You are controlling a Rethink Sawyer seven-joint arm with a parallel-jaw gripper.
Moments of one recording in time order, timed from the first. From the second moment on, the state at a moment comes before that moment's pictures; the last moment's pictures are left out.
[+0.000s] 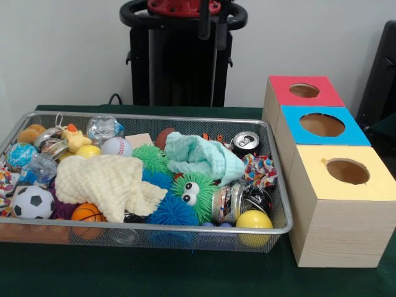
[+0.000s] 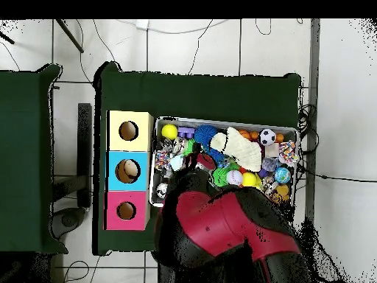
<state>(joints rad) -0.64 -1.26 0.66 2.07 -0.87 0.26 1.38</state>
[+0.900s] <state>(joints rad) -0.39 -0.98 0.09 1.95 -0.99 -0.25 1.40</state>
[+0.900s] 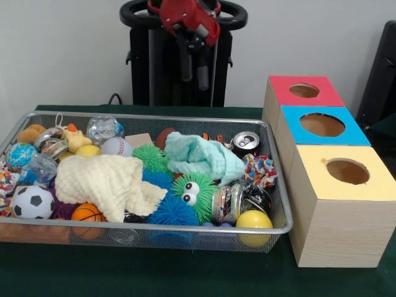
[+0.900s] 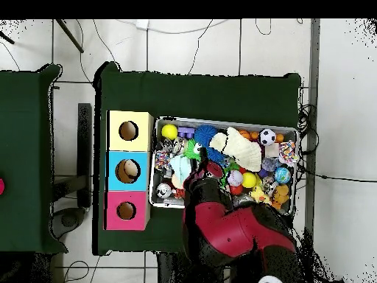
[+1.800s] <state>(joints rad) -0.98 -0.84 0.33 1.81 -0.75 0.48 1.40</state>
